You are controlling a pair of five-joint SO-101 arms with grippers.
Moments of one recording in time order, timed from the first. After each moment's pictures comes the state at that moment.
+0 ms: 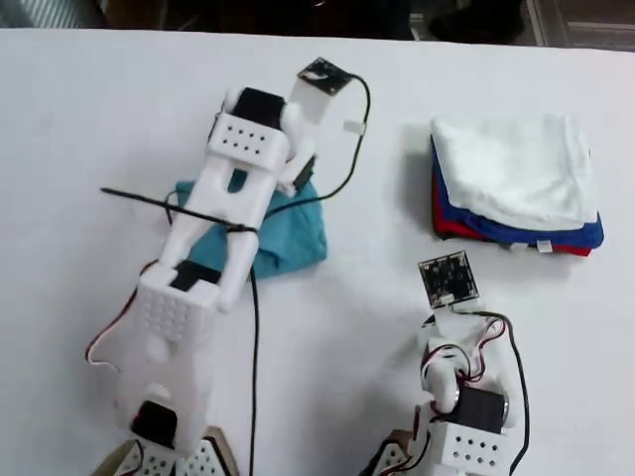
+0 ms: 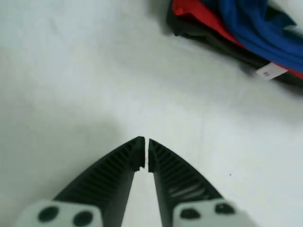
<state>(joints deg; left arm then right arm) 13.0 39.0 -51.0 97.7 -11.6 9.1 -101.8 96.3 63.4 29.9</state>
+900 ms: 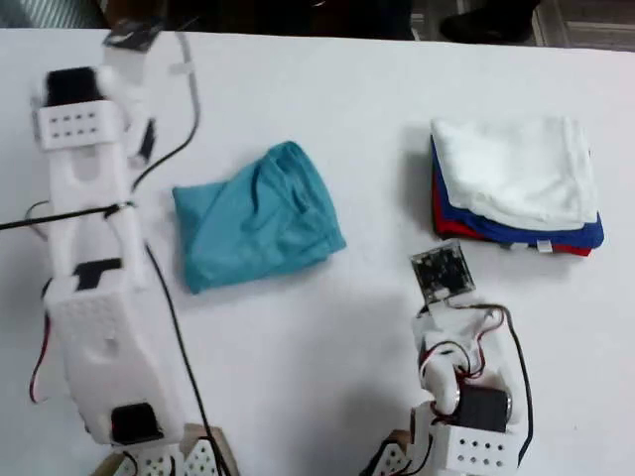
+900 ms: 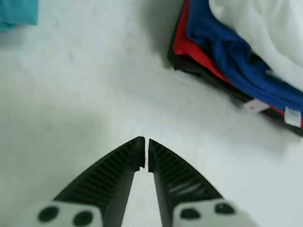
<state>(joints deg) -18.3 32.4 -47.1 101.3 -18.4 1.9 -94.0 84.7 62.6 29.9</state>
